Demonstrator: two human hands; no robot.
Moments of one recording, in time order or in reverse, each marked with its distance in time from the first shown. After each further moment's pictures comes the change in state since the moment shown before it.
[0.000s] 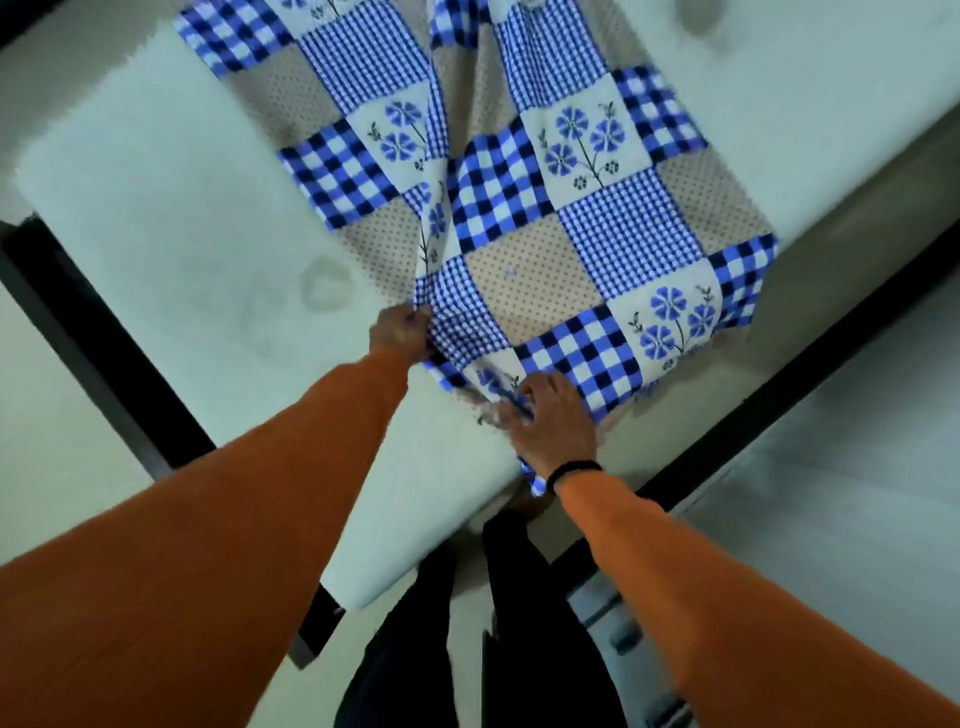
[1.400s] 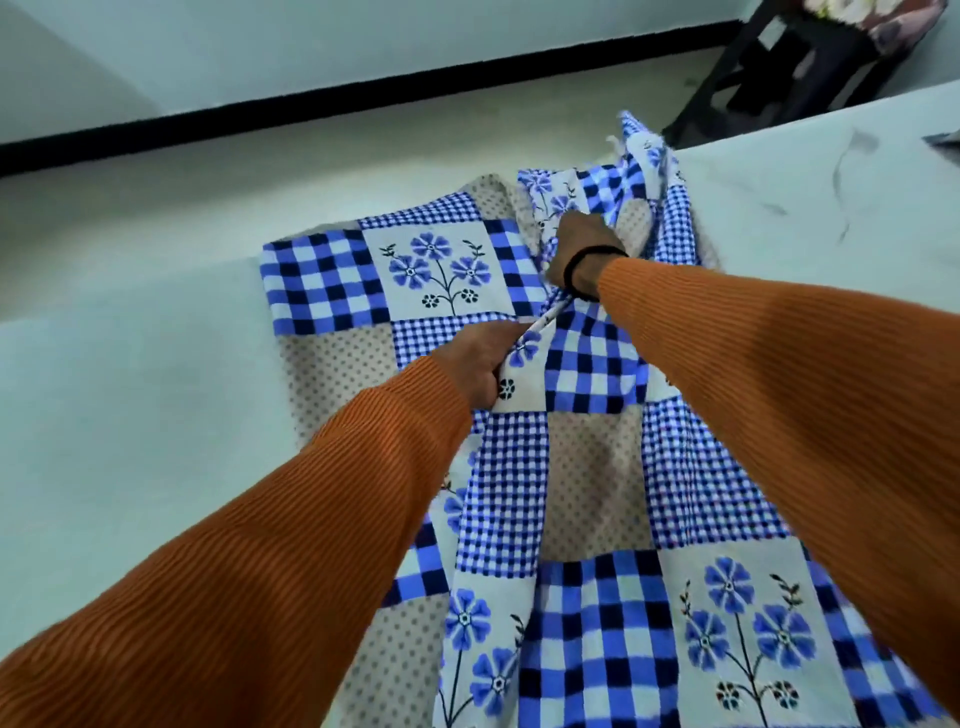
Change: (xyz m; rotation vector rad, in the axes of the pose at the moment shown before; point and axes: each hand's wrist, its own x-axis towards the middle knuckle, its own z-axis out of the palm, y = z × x) left_hand 0.351 0.274 -0.129 -0.897 -0.172 -0.120; right_hand 0.668 -0.304 -0.130 -0.569 0.046 -0.268
